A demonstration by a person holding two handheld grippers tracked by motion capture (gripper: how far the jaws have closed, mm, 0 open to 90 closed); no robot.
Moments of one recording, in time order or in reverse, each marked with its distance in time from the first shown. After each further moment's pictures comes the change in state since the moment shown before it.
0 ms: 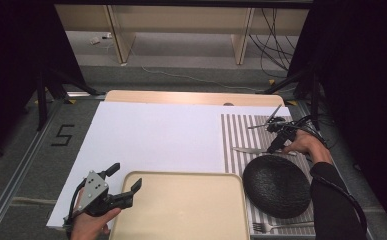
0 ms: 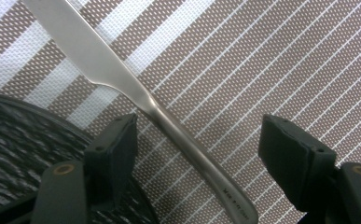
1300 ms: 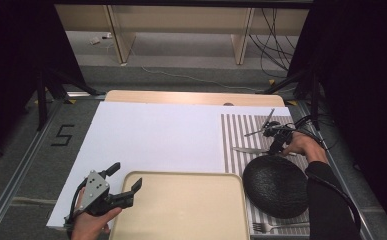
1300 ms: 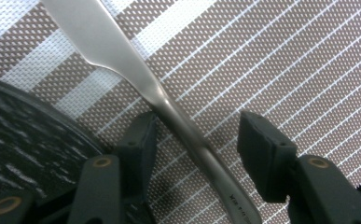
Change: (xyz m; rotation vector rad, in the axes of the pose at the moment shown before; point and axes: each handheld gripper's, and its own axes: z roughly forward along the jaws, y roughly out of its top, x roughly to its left) left arm -0.001 -0.001 0.002 -0.001 0.003 -0.009; right arm 0.009 0.004 0.013 0.089 -0.009 -0.072
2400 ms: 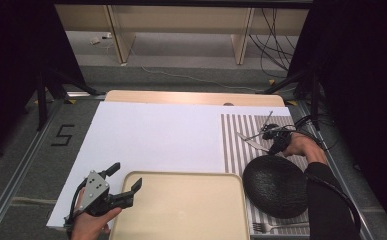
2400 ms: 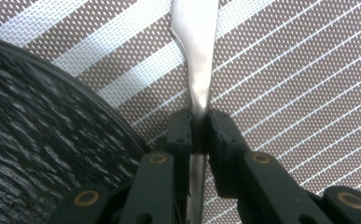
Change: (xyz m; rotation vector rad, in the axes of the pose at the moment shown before) left arm 0.000 0.000 -0.001 0.005 0.005 -0.001; right arm 0.006 -0.002 -0.001 -0.017 0.051 -0.105
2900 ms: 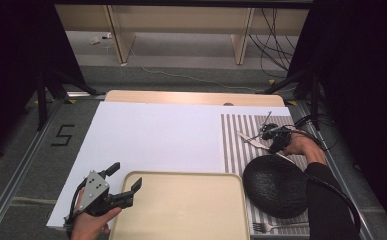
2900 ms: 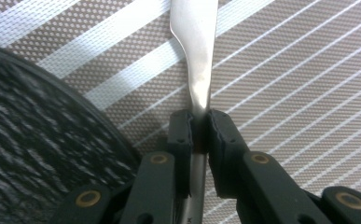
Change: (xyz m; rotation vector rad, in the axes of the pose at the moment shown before) left arm 0.000 0.000 0.000 -0.003 0.000 0.000; right arm 0.002 0.002 -0.004 0.001 -0.070 -0.027
